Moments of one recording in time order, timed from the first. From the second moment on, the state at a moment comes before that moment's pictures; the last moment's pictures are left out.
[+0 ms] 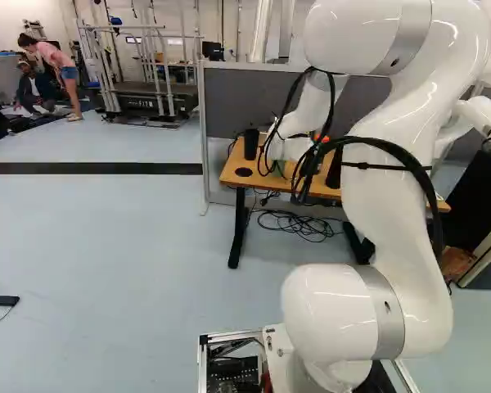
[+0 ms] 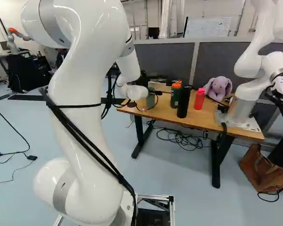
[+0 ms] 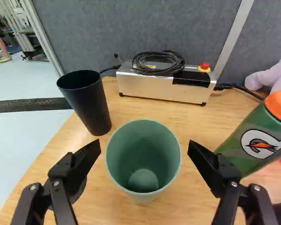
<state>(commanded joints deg) -8.5 -24.1 -50.2 0.0 39.8 0.0</state>
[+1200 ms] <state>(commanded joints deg) -9.6 -6.9 -36.0 0.0 39.8 0.0</state>
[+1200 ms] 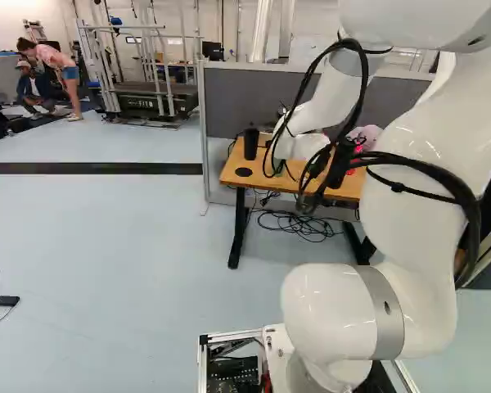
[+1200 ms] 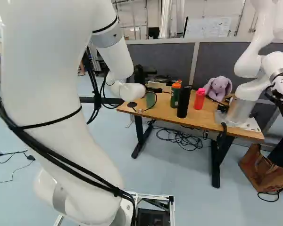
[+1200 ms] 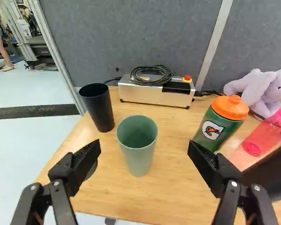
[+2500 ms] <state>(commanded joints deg) -7.8 2.4 -24.6 0.0 42.1 0.0</state>
